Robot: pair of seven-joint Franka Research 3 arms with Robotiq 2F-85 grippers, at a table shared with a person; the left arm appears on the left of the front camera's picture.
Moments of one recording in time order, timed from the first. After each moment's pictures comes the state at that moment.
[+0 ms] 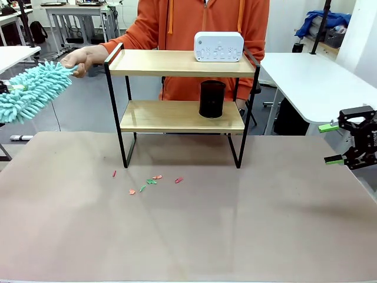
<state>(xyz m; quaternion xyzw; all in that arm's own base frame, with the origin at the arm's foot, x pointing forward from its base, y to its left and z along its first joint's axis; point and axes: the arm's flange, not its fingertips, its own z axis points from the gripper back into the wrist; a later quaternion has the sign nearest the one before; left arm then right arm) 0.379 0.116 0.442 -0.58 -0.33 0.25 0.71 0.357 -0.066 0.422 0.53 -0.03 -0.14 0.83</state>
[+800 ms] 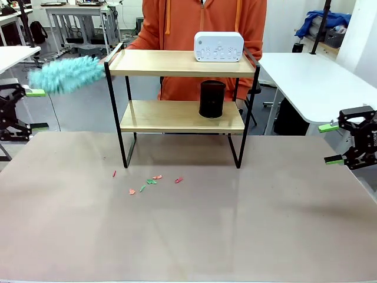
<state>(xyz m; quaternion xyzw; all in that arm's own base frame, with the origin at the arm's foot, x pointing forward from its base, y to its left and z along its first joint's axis) 0.381 0.069 0.432 -0.59 -0.23 0.16 0.76 0.357 -0.066 0.422 0.53 -0.03 -0.14 0.83</state>
